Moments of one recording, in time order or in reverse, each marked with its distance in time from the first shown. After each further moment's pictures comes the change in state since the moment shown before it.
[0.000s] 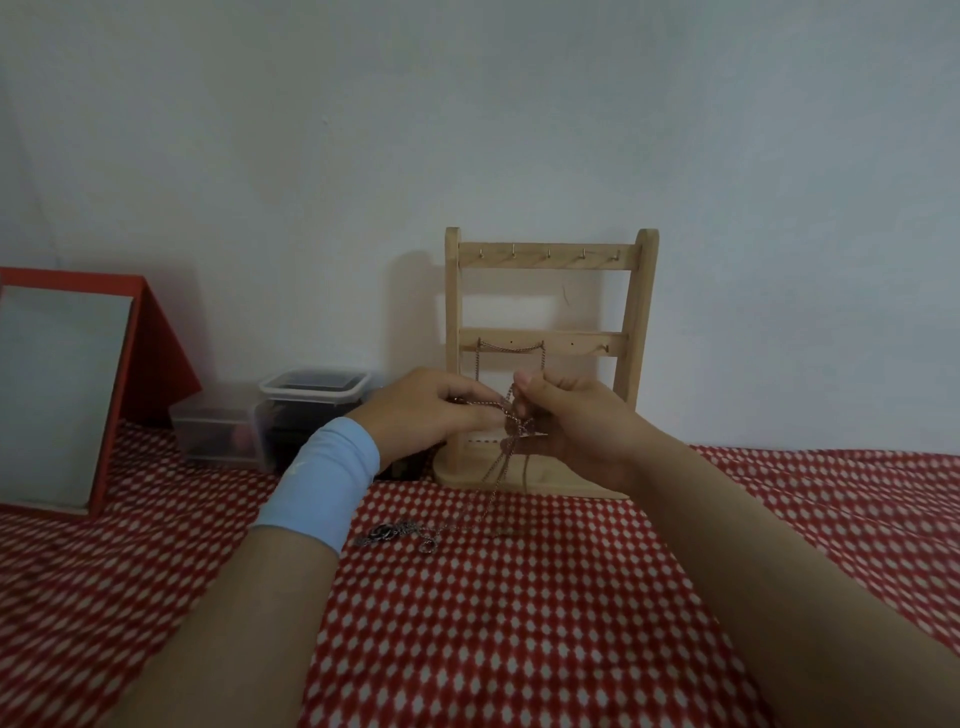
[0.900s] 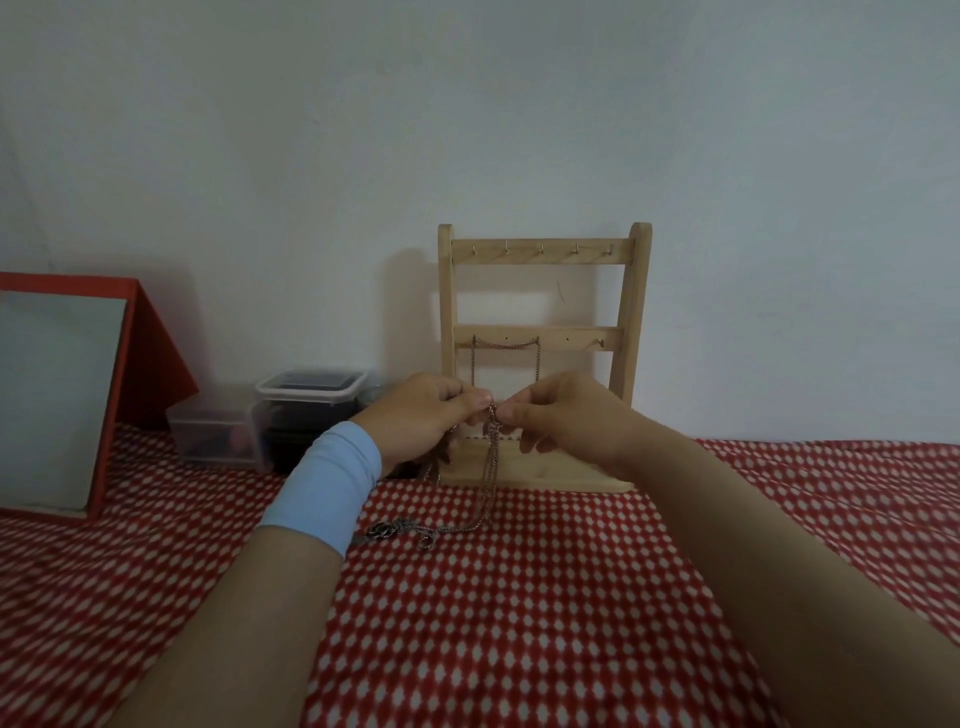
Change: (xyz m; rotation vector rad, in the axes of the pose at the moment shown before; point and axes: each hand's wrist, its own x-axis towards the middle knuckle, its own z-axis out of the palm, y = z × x) left_hand 0.005 -0.010 0.008 -0.027 0.037 -0.061; right_hand -0.004 -0.007 -0.004 -0.622 0.070 -0.008
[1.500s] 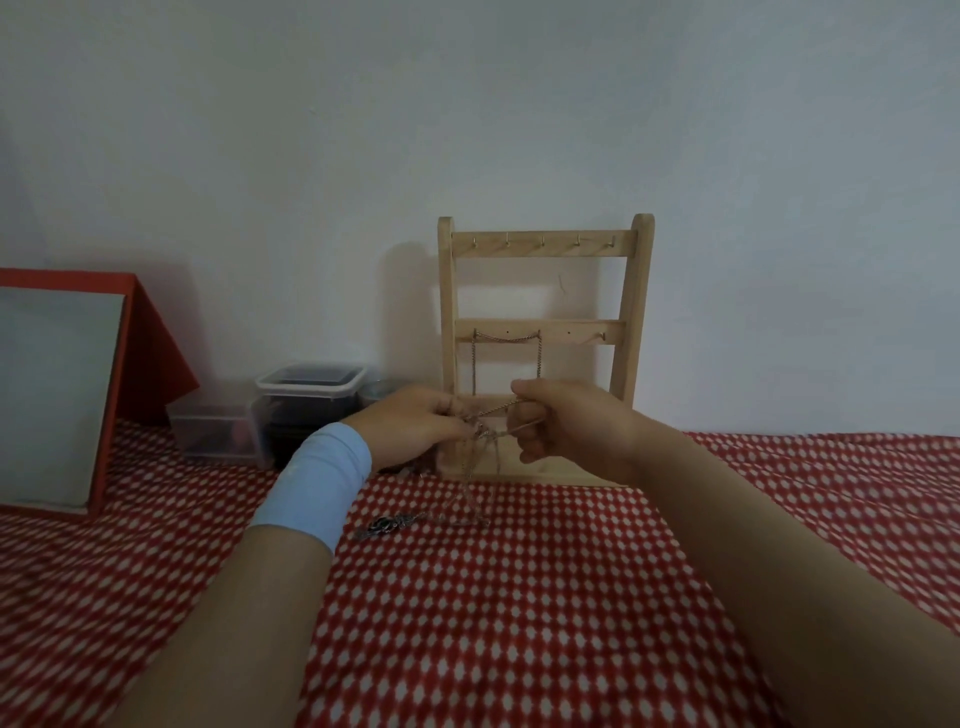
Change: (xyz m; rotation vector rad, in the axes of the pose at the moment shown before) left_hand 0.000 -0.011 -0.004 0.044 -0.104 -0.107; right_hand -0.001 0.005 0.005 0.405 -0.174 0.087
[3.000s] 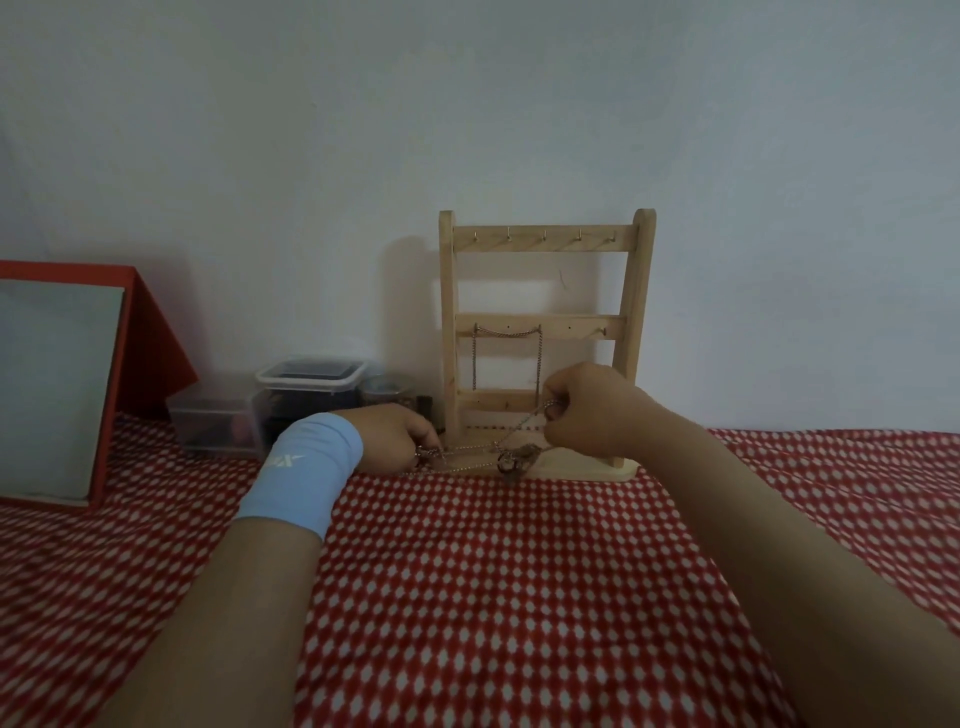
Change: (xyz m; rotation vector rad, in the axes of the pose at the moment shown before) left_hand -0.006 -0.007 -0.013 0.519 -0.187 -0.244; right_hand -0.001 -0.007 -0.015 -1.008 0.305 -0.018
